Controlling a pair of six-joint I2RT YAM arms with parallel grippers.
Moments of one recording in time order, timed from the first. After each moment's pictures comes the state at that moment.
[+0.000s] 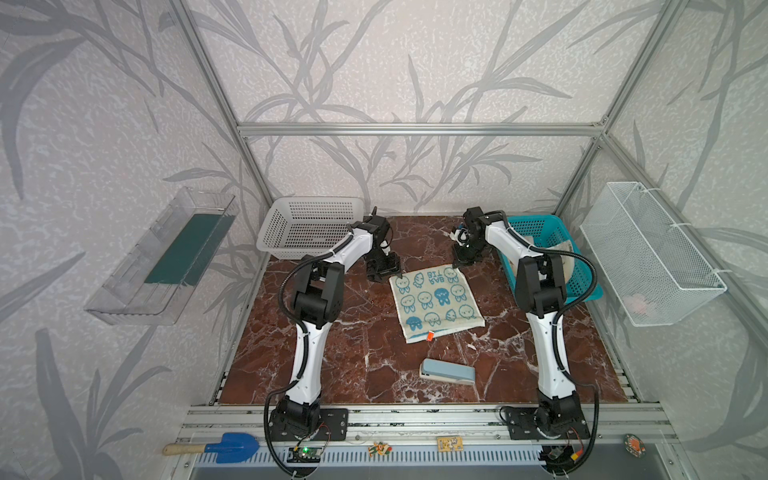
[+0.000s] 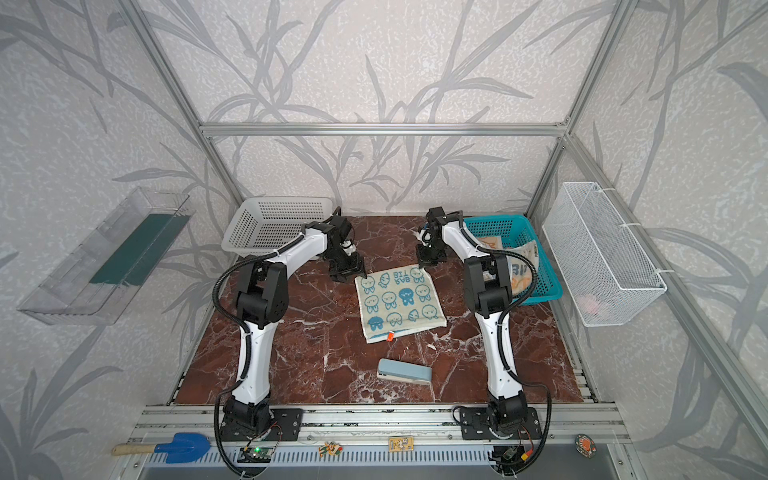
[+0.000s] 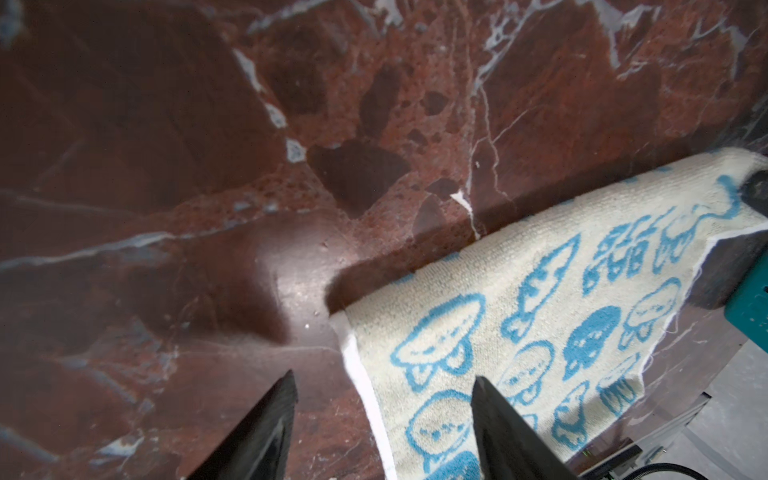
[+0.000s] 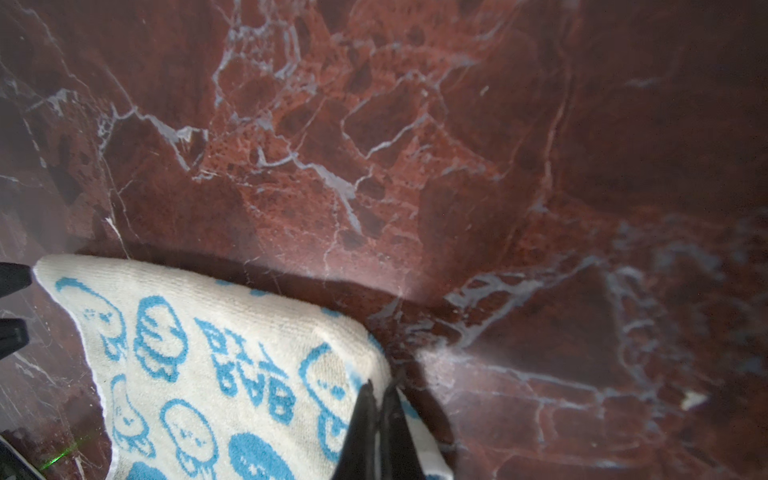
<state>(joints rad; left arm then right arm) -0.32 2.27 1.86 -1.04 0.35 -0.40 0.25 2.41 2.08 -1.04 -0.36 0.06</state>
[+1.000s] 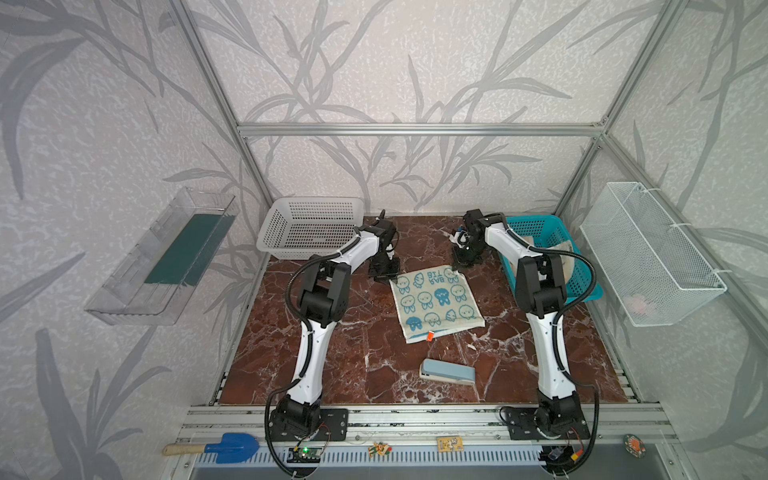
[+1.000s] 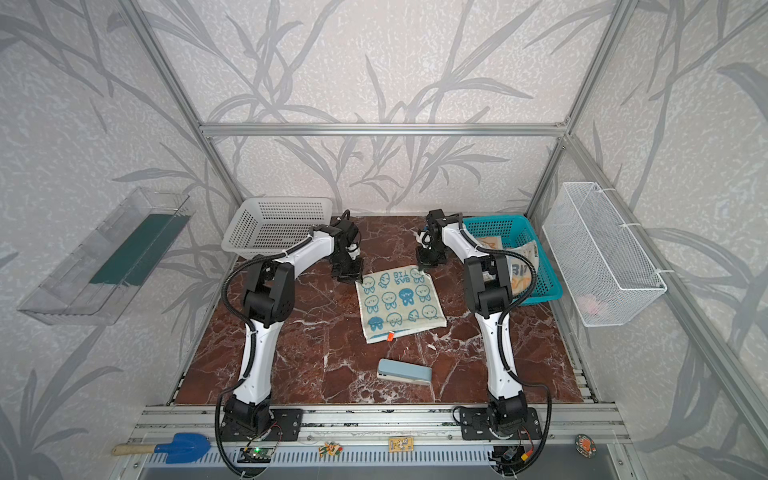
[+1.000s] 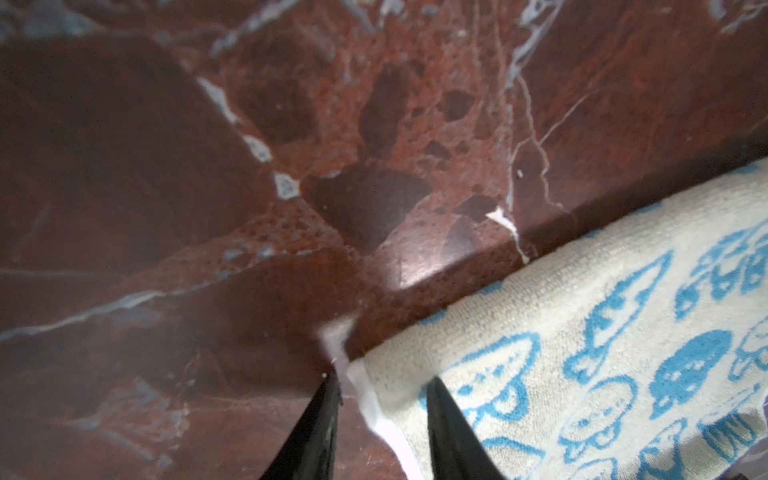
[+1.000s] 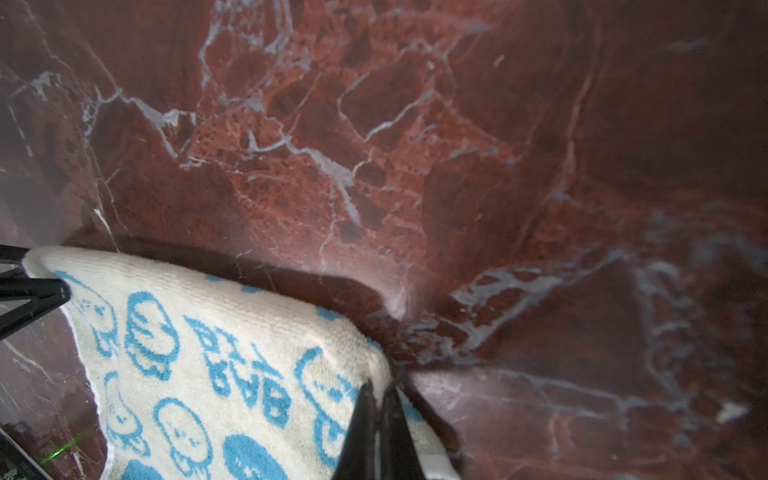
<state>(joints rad) -0.36 2.31 1.88 -1.03 0.24 -0.31 0.25 2.41 2.05 -1.03 -0.37 0.06</state>
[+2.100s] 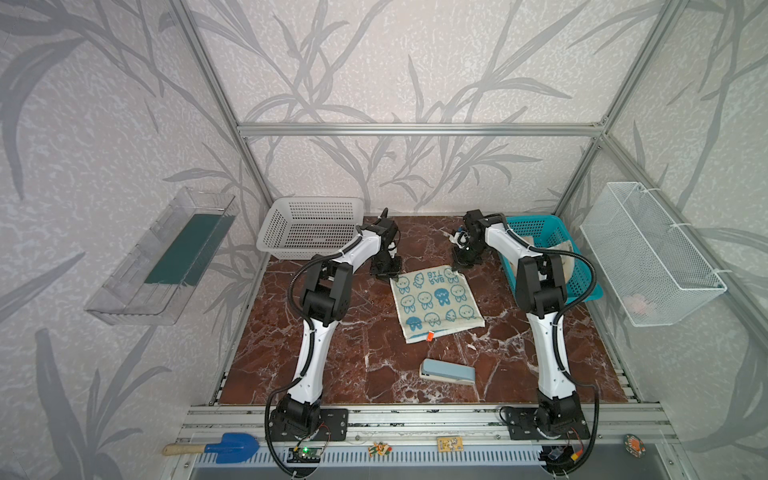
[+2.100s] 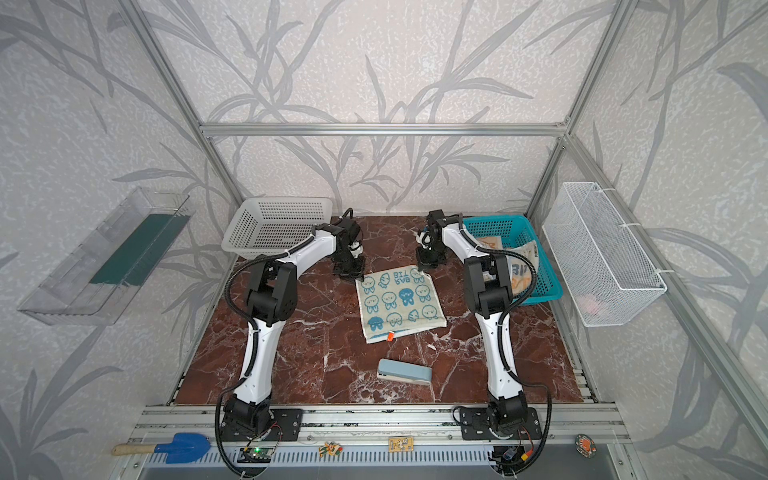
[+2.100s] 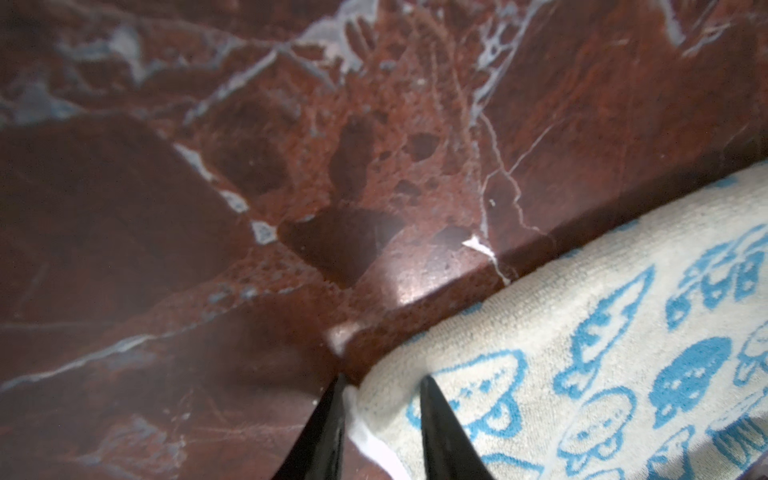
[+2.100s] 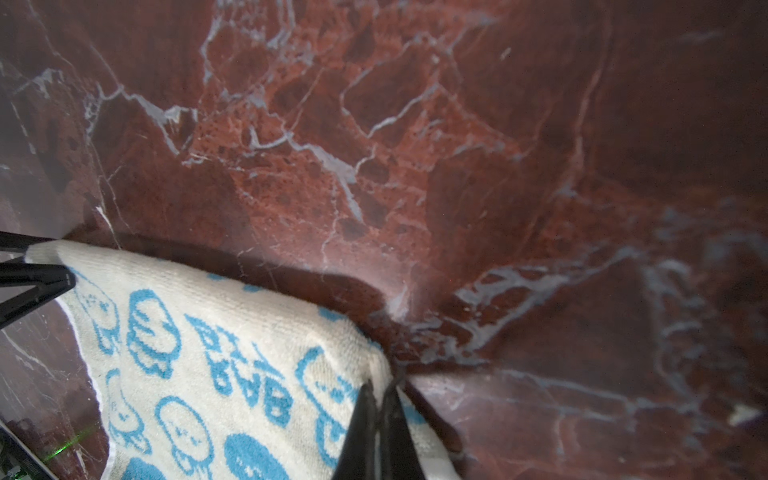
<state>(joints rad) -0.37 2.35 1.94 -1.04 0.22 -0.27 0.25 2.40 2.04 -1.02 -0.38 0.06</state>
